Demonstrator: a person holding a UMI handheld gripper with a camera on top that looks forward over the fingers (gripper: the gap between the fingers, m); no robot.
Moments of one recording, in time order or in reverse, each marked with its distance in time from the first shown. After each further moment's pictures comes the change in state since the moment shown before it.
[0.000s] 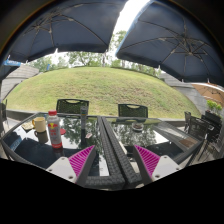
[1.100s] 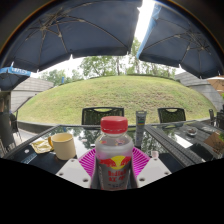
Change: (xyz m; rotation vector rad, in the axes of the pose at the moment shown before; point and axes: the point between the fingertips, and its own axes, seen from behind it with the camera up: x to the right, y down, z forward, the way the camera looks) arm -0.275 -0.030 0.188 0.104 -0.224 0.078
